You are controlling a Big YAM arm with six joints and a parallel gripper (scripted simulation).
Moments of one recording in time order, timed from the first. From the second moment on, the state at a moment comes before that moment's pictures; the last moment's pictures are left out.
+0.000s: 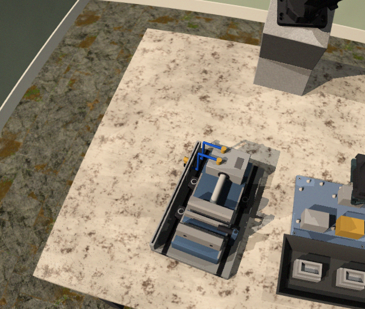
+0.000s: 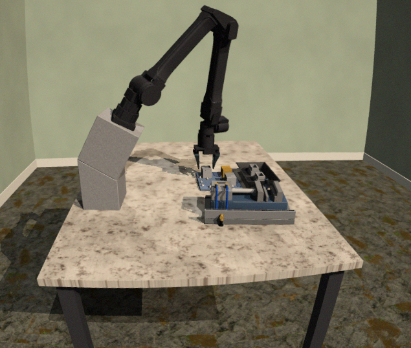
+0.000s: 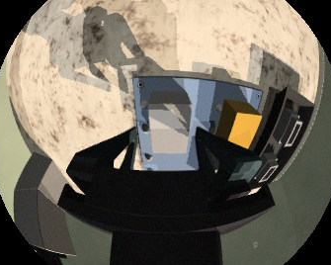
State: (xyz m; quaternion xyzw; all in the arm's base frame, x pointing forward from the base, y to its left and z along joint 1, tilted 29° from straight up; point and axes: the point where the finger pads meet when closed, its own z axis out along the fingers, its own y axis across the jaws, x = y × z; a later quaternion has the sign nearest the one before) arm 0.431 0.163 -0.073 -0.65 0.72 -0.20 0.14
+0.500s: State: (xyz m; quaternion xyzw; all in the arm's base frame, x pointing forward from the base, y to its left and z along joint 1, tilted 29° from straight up) arm 0.434 0.163 -0.077 -0.65 0.72 -0.20 0.15
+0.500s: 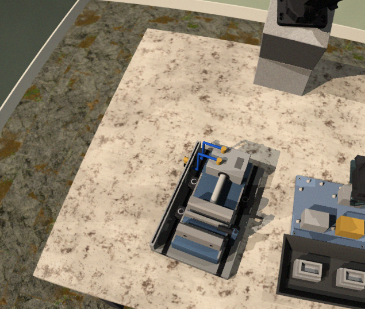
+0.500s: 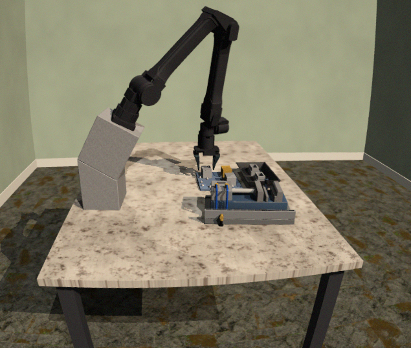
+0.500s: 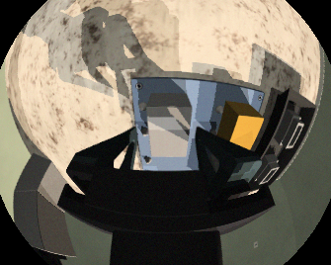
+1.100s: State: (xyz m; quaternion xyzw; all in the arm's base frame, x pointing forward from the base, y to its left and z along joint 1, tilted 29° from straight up) arm 0.435 0.164 -0.078 -0.65 0.72 -0.20 0.15
